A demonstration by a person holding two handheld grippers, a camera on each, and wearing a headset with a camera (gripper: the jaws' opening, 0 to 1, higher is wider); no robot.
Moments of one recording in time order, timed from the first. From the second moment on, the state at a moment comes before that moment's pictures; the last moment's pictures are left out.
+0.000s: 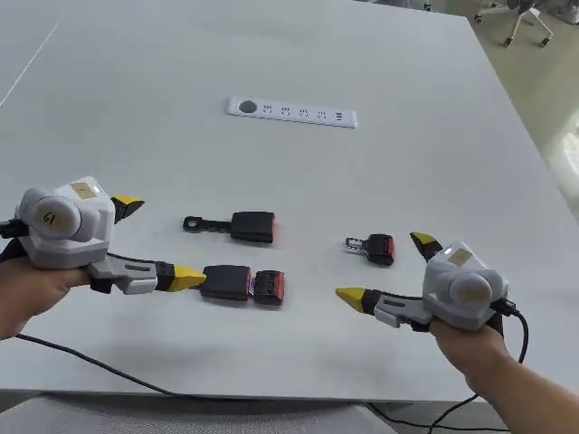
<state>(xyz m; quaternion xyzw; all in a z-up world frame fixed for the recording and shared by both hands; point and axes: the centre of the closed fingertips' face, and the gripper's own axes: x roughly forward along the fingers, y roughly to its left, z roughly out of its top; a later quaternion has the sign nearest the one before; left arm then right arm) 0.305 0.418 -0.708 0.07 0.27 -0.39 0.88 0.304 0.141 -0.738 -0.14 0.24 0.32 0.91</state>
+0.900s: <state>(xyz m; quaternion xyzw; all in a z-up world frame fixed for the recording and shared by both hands) 0.268 0.455 -0.715 0.04 0.27 -0.36 0.89 0.272 0.134 -0.734 -0.12 0.24 0.28 0.92</state>
